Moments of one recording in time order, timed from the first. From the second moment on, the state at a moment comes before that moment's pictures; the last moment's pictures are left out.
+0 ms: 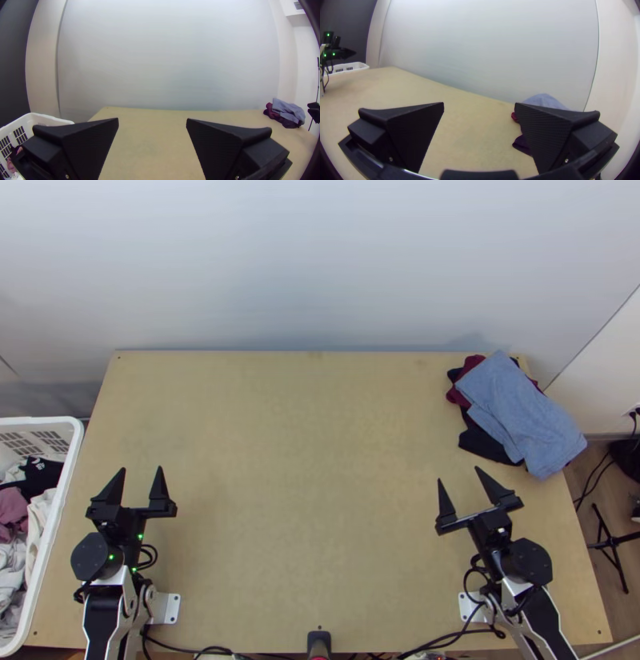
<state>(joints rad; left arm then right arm) 0.07 0.00 0.01 -0.01 0.01 -0.05 0.45 0.00 0.01 0.02 0.15 -0.17</state>
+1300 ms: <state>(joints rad) 1.01 1.11 0.75 -0.21 0.02 0.50 0.33 0.98 1.05 -0.44 0.22 -0.03</state>
